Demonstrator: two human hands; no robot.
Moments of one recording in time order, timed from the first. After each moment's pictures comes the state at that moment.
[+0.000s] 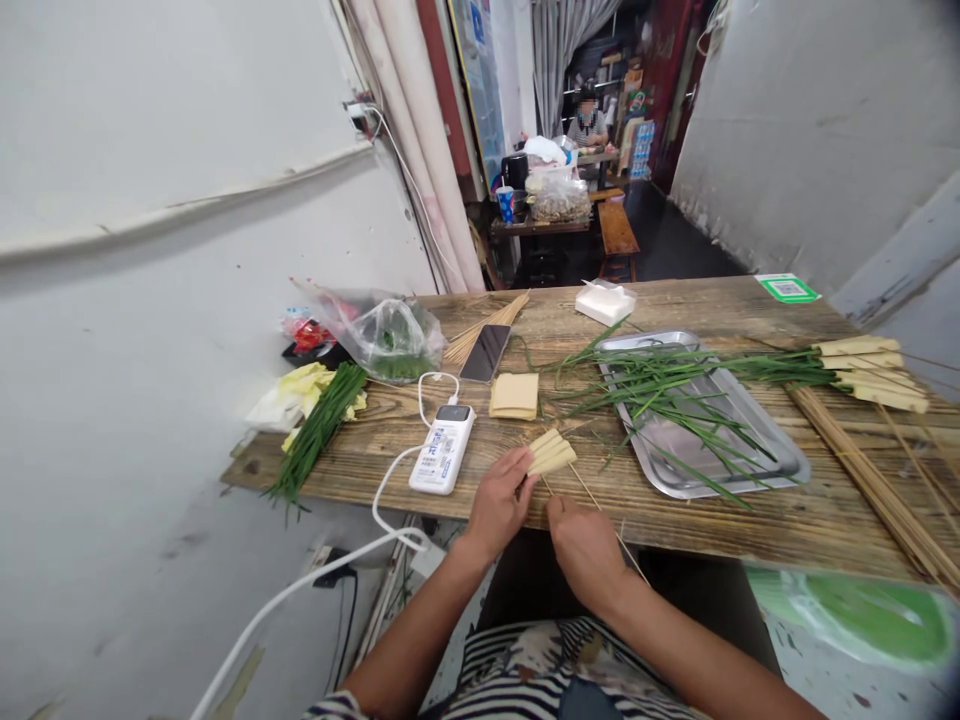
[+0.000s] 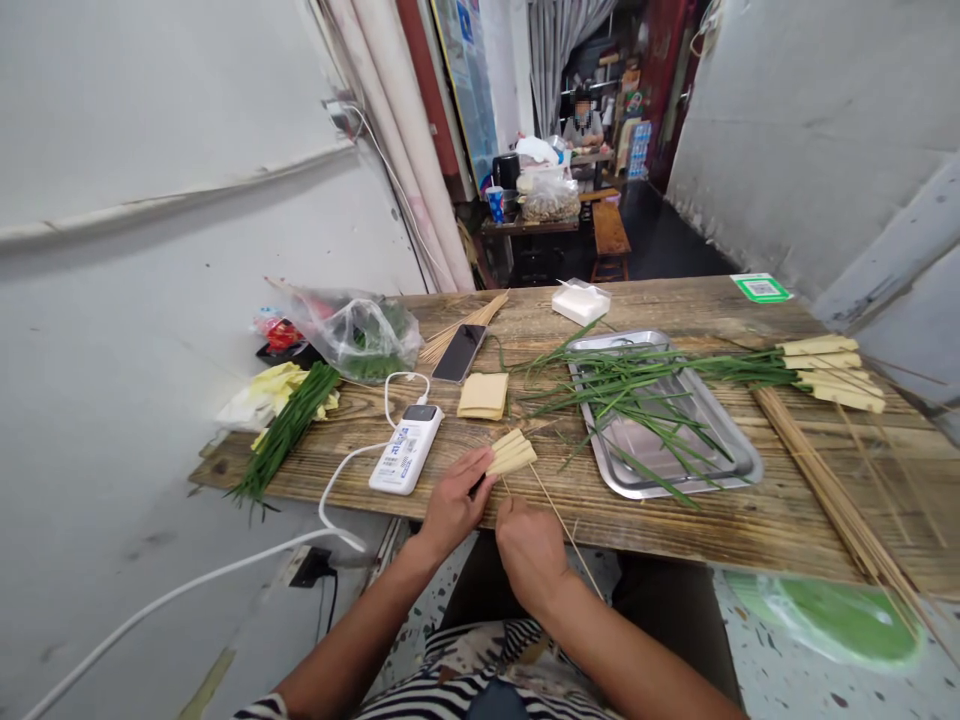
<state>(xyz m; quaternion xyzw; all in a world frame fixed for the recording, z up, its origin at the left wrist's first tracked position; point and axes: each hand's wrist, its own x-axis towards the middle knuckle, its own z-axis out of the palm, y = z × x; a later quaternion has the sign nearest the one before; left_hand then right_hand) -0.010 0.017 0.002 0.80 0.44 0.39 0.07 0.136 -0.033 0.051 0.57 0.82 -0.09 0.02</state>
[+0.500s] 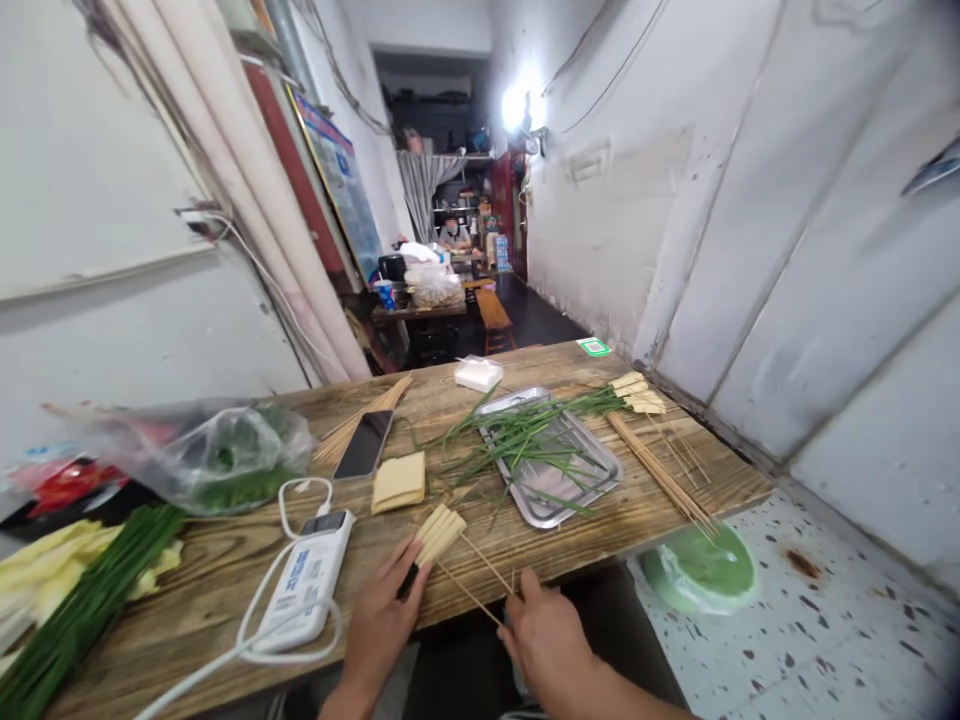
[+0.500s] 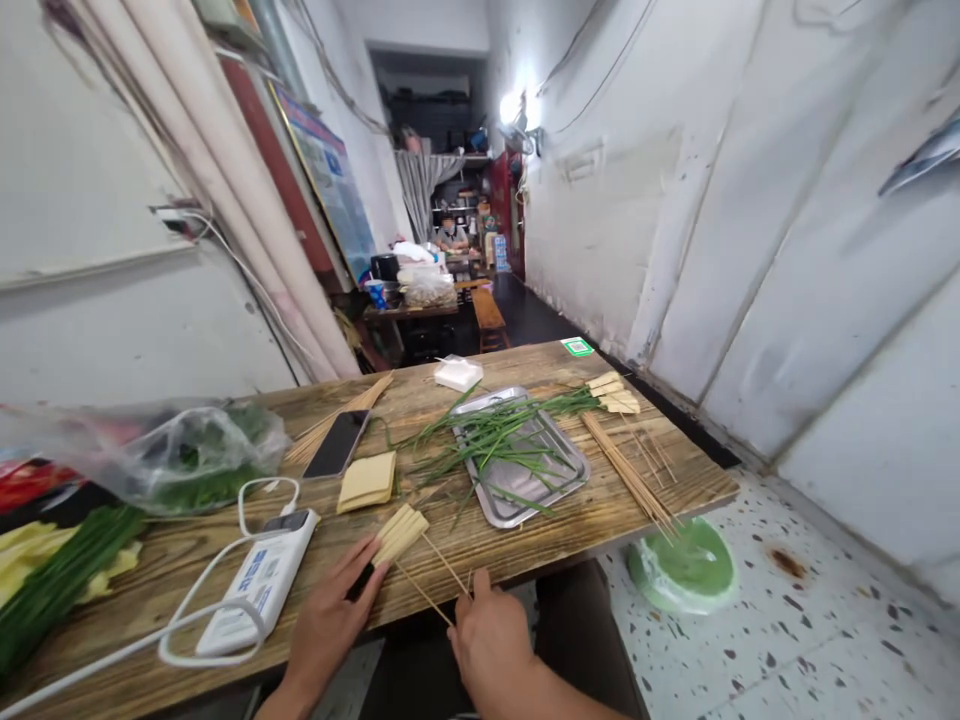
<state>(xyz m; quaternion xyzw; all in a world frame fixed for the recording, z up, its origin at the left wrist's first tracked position) -0.022 0.023 -0.018 0.80 0.43 0.42 0.03 0.187 -0.095 0.033 0.70 0.70 -0.12 -0.03</state>
